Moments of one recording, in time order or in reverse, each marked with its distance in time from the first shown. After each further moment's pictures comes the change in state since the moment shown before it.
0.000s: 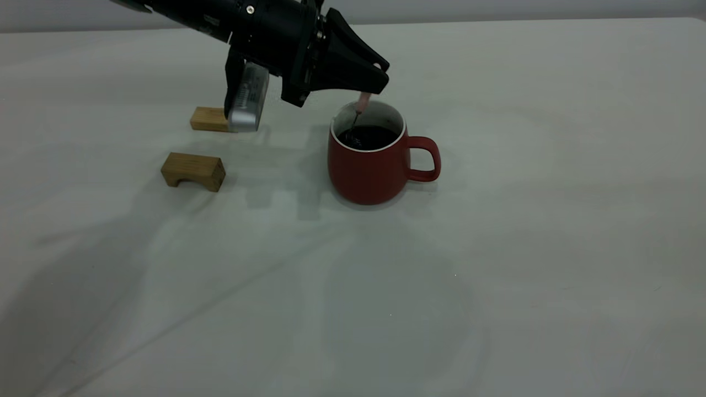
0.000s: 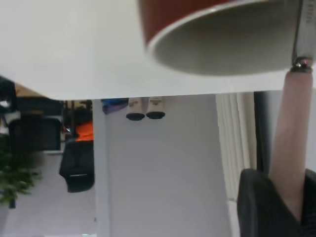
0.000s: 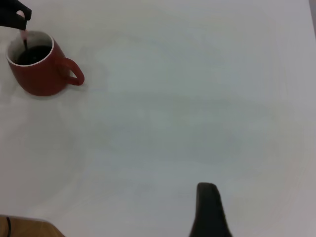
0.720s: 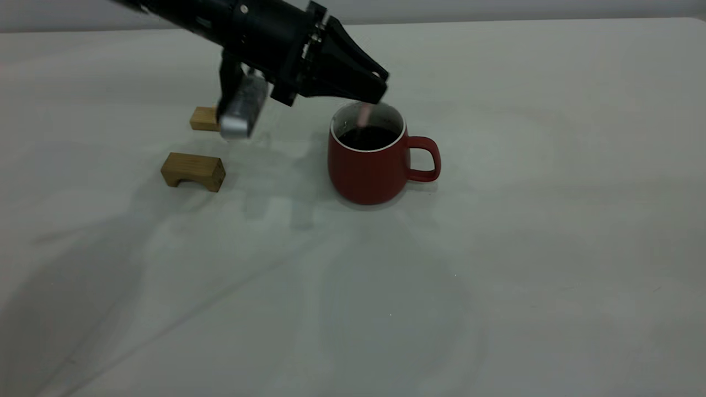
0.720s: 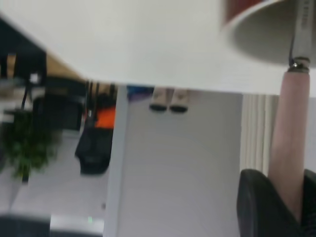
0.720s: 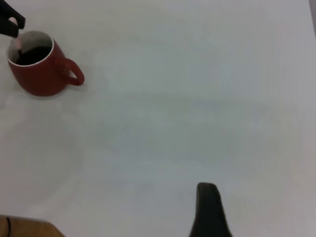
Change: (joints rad) left arm 0.012 0.005 -0.029 0.094 0.081 -0.149; right arm 0.000 0.000 0.000 0.000 0.000 0.000
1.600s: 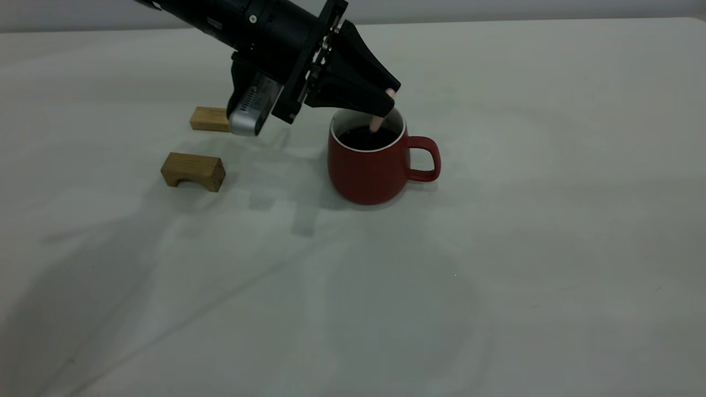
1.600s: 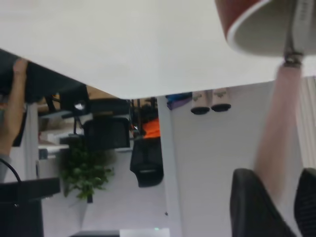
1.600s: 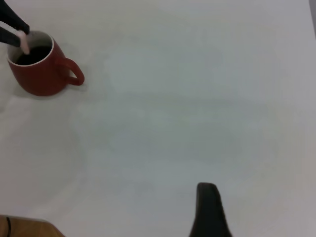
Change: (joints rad) left arm -0.033 0.004 -0.011 0.050 0.037 0.172; right arm 0.000 0.000 0.000 0.000 0.000 0.000
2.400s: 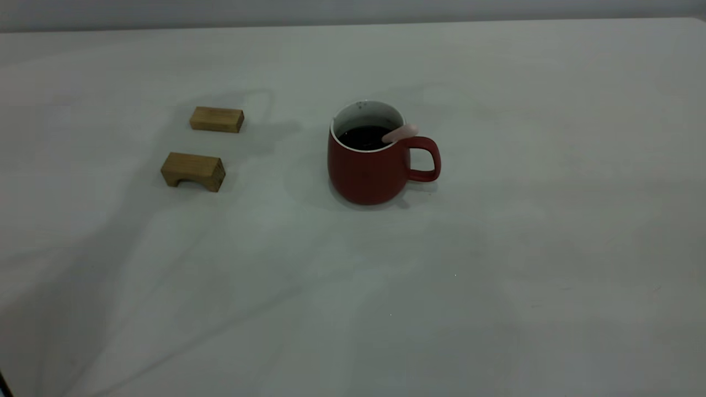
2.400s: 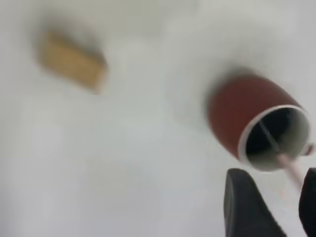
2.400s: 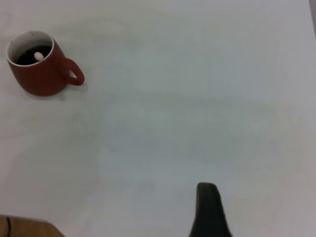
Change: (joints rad) left arm -0.002 -0.285 -0.384 1.075 0.181 0.222; right arm 0.000 0.000 0.000 0.000 -0.001 0.000
